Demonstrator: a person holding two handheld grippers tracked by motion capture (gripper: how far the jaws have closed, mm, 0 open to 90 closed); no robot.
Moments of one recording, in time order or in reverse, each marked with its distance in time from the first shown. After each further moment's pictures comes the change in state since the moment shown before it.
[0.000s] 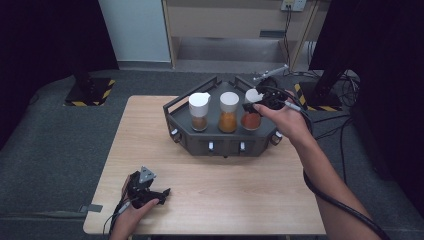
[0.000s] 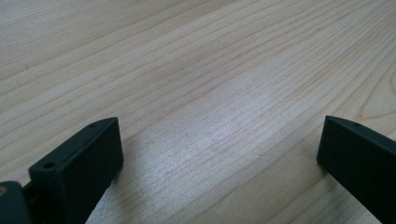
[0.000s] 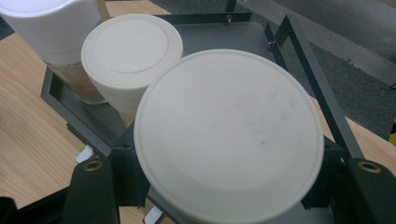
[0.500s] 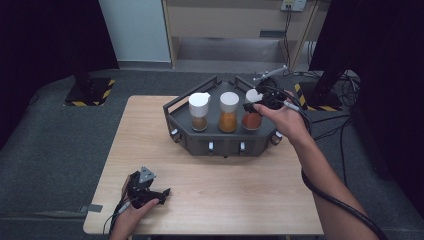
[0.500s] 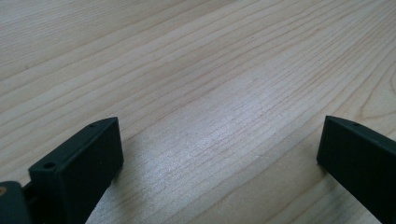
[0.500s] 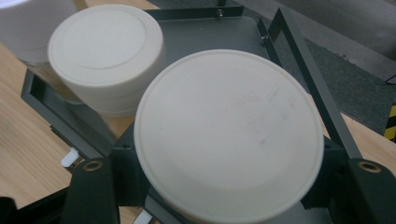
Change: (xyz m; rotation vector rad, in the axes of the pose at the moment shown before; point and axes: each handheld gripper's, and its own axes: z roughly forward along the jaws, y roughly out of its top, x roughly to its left) left arm 0.001 0.001 0.000 0.003 -0.002 0.003; right arm -0.004 -0.003 0.009 0.010 -0.022 0.017
